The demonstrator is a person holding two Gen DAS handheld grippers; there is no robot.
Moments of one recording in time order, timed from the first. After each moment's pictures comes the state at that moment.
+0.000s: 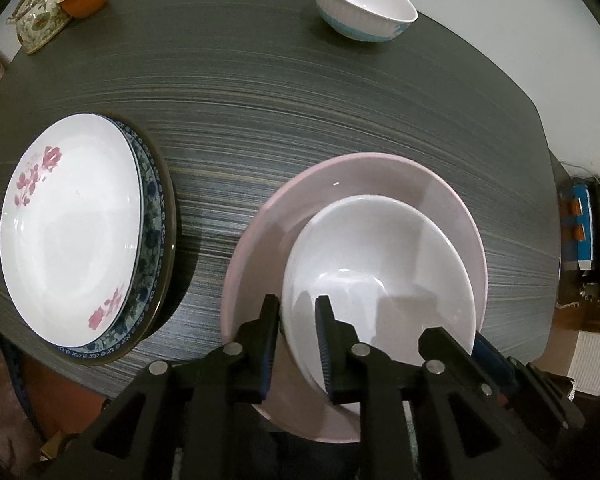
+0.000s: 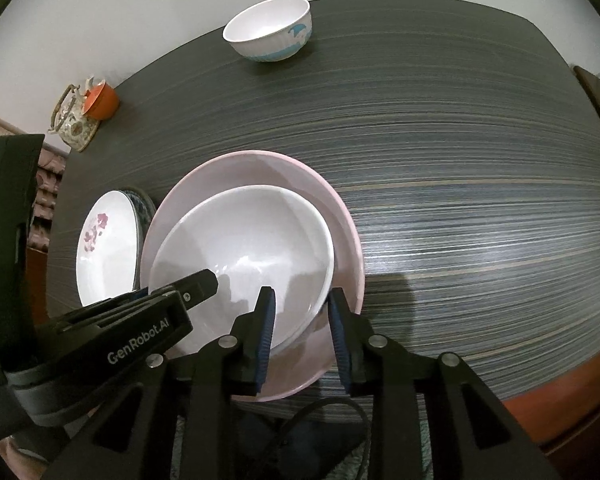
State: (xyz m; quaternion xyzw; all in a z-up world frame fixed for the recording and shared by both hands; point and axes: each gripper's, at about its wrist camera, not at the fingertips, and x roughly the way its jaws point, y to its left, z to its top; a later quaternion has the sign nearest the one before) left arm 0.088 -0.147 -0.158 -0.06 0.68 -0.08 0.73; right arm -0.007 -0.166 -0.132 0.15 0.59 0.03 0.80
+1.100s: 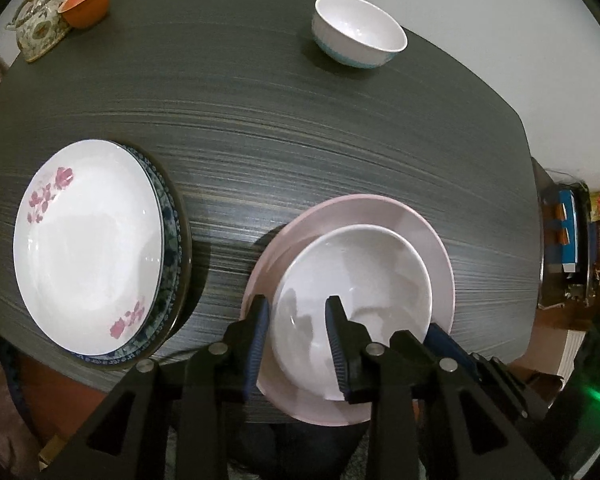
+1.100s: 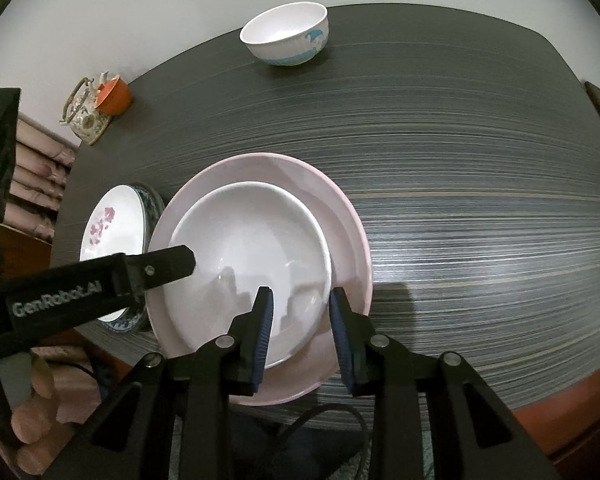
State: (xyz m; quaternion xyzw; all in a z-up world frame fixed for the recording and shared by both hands) left arm 0.103 -0.126 -0.128 -0.07 0.67 -0.10 0.73; right arm -0.010 -0.161 -0.133 0.14 0.57 0.05 0.81
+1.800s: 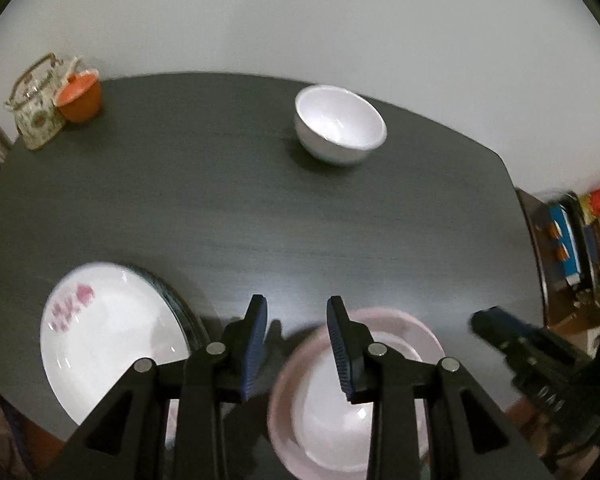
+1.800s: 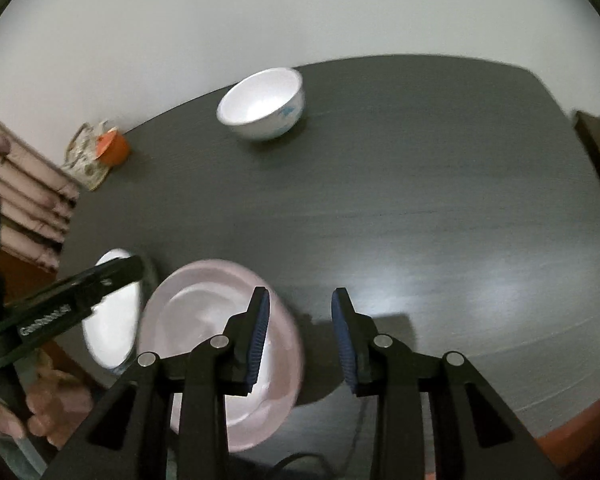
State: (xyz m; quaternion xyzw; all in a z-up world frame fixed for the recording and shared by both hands) left arm 0.137 -0.101 -0.089 -0.04 0.56 -0.12 0.82; right arm 0.031 -0.216 -0.099 0.14 0.51 0.04 0.85
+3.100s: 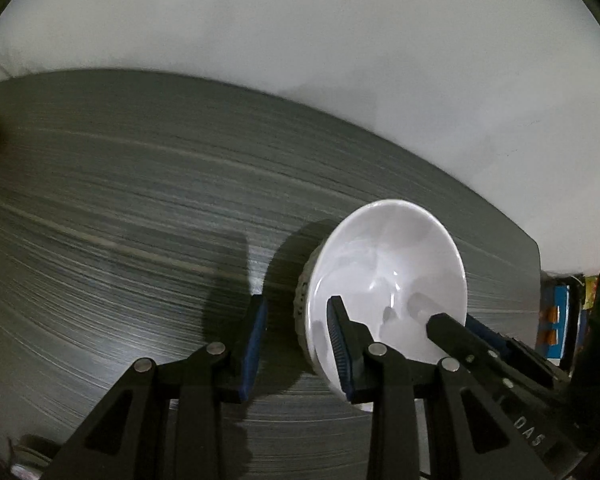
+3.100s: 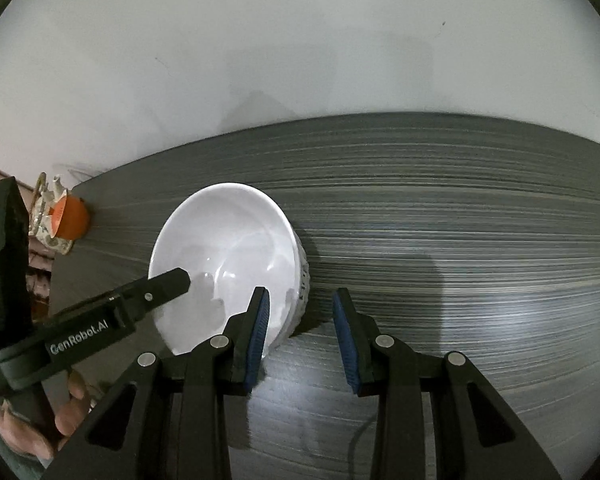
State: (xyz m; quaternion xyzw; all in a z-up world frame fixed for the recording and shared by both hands) left arm 0.352 -0.150 -0.173 -0.13 0.63 -0.11 0.76; right arm 0.287 -0.227 -0.140 0.14 0.56 0.09 0.81
